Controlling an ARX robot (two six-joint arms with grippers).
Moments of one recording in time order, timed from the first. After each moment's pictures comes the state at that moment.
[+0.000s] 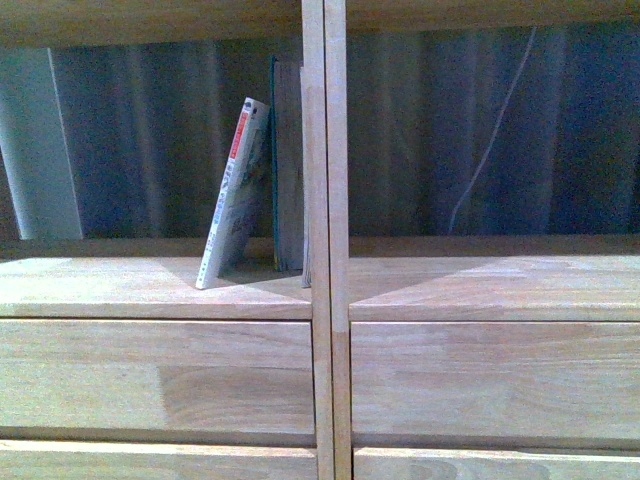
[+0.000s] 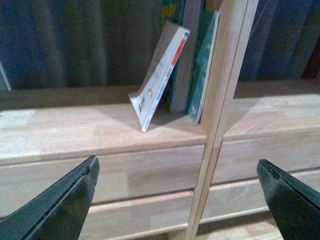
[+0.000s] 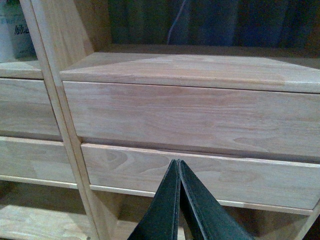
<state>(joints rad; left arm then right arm) -0.05 0.69 0.54 0.14 0.31 -0.01 0.00 0.01 0.01 0.00 0.00 0.00</state>
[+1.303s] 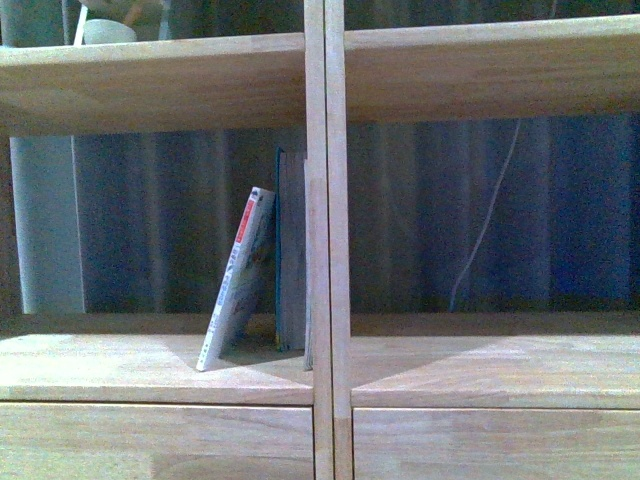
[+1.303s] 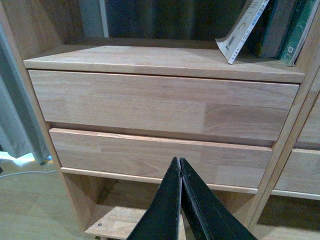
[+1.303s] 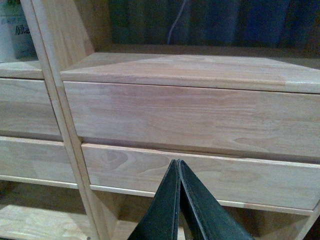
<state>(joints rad) -0.01 0.03 0.04 -0.01 0.00 0.00 0.00 0.01 0.01 0.00 0.00 0.00</state>
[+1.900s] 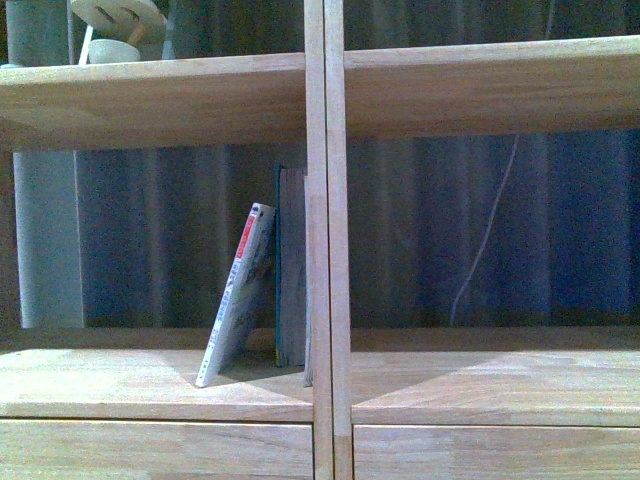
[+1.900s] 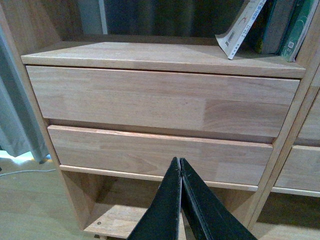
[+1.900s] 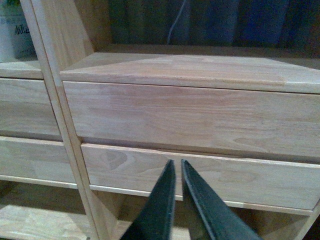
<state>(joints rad) -0.01 0.01 0.01 -0.01 0.00 0.00 0.00 0.01 0.01 0.00 0.00 0.00</state>
